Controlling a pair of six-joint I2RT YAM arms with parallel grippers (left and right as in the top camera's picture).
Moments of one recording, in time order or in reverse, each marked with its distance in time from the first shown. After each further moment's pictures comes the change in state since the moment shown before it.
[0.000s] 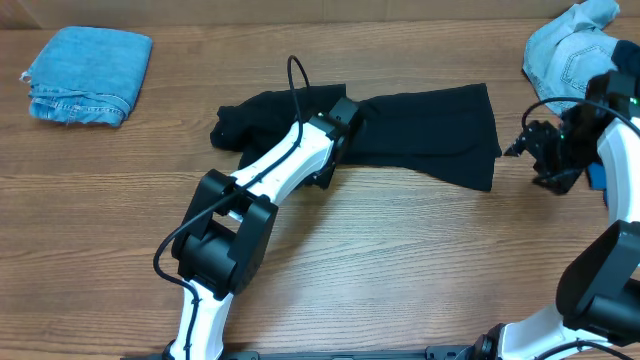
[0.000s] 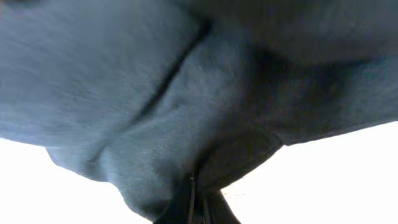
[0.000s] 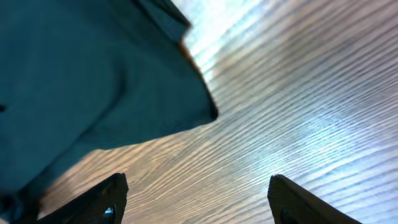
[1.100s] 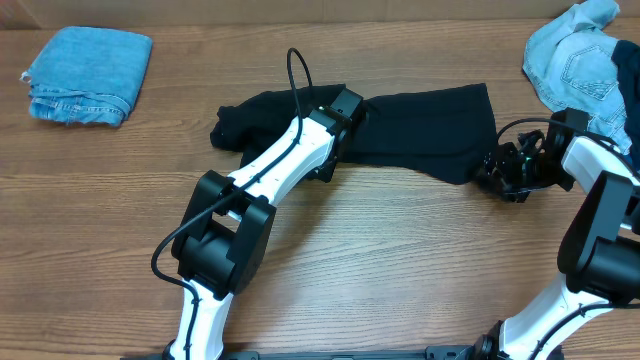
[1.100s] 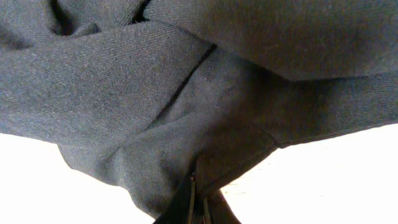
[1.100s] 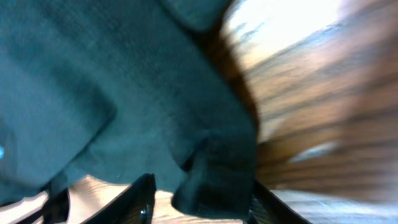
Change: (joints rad) left arm 0.000 0.000 0.039 -0.026 0.000 -0.003; right arm 0.002 0.208 -0.221 0.380 -0.313 0.003
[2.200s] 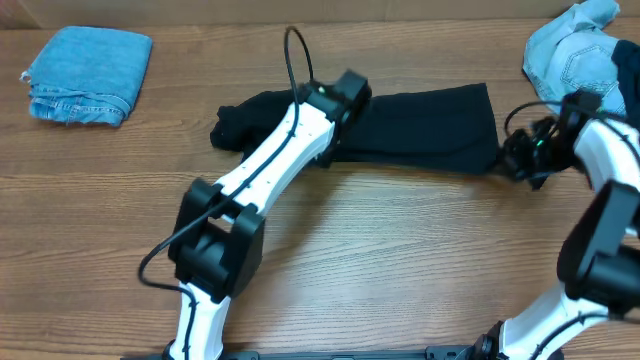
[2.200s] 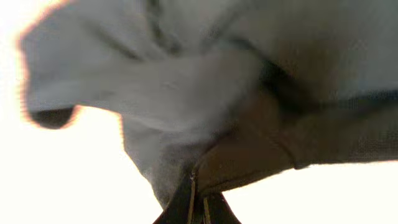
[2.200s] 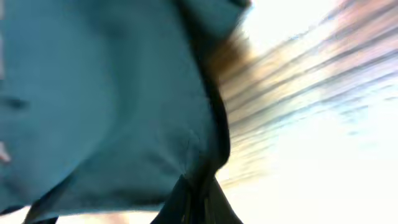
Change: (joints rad) left arm 0.002 -0.029 0.187 -0.196 -0.068 -0.012; right arm 0.003 -0.068 0.186 -0.241 0.085 0.010
